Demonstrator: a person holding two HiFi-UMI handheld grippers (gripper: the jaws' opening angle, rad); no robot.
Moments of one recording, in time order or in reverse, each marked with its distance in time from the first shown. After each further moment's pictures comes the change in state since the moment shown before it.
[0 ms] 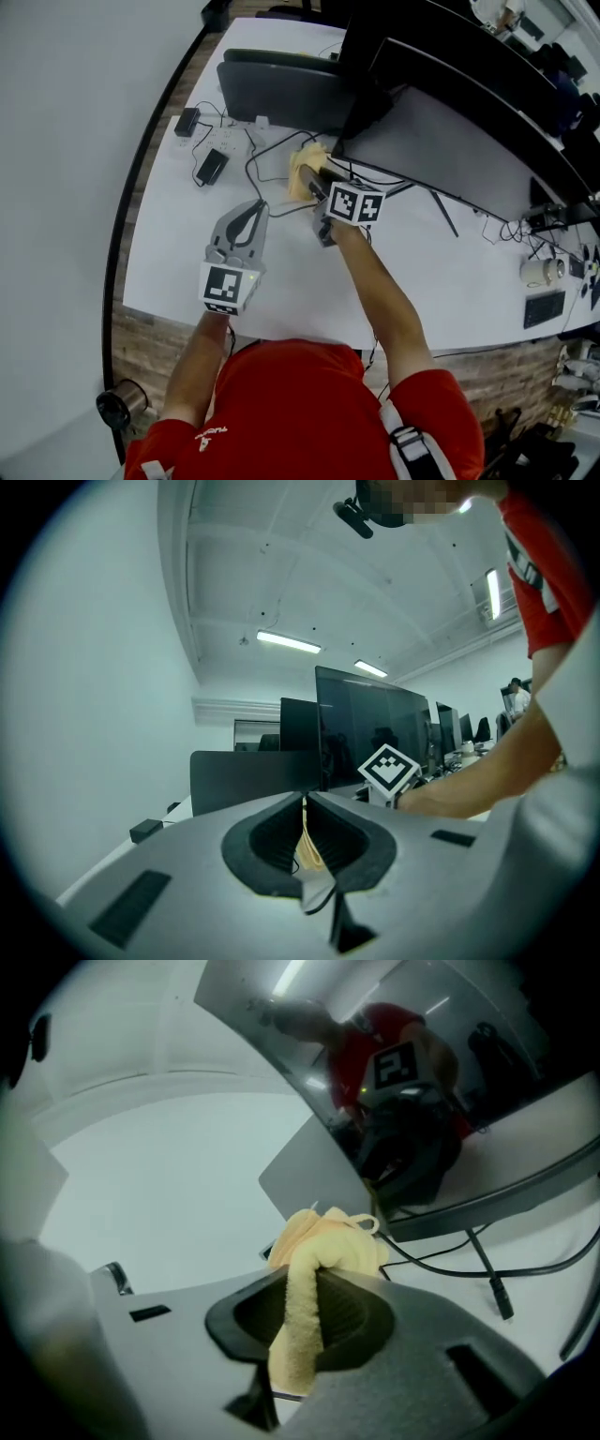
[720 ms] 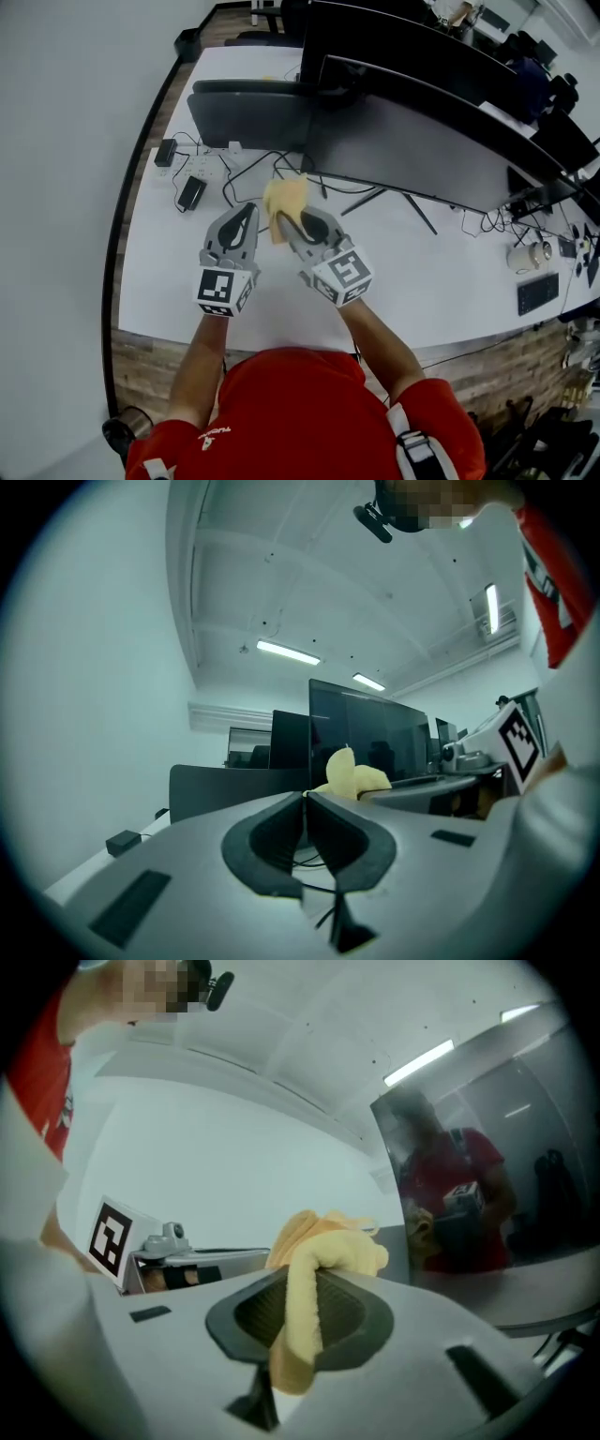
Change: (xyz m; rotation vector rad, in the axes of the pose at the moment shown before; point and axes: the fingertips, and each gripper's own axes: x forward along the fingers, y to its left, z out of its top) left arm 0.031 -0.025 0.041 -0.042 -0.068 -0.038; right arm -0.121 0.123 0.032 -0.538 -0.286 0.078
